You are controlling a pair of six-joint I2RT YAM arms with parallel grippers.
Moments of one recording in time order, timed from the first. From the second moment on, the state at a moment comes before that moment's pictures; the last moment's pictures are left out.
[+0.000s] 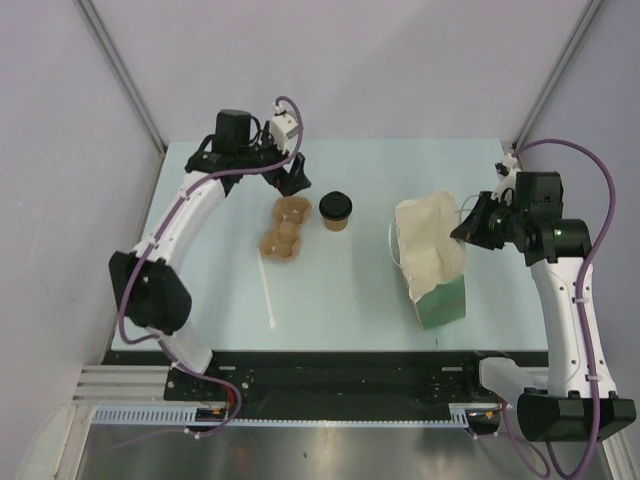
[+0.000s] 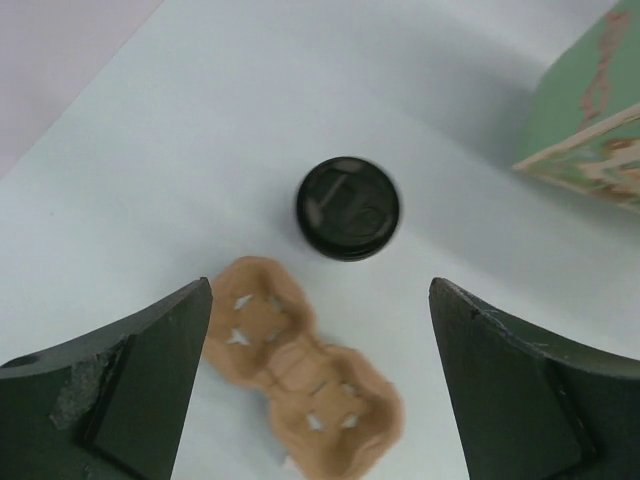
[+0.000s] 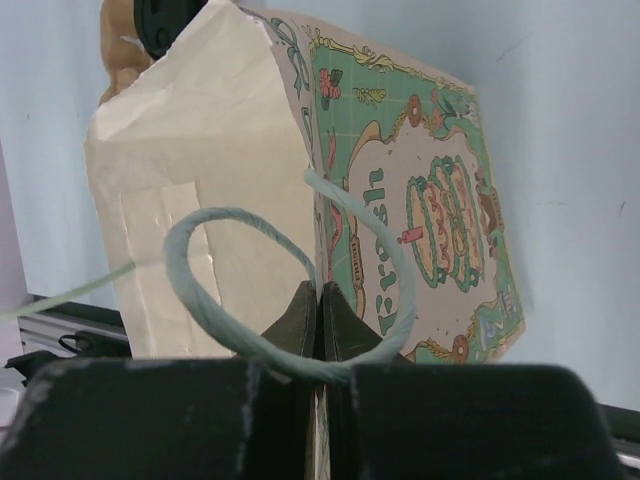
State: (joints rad) left arm -0.32 1.61 1.56 -0.47 0.59 0.28; right arm 0.00 1.07 1.34 -1.05 -0.35 0.31
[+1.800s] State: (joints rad) left arm -0.23 2.37 2.10 -0.93 0.45 1.15; right arm 0.09 0.93 1.09 -0.85 -0.43 0.80
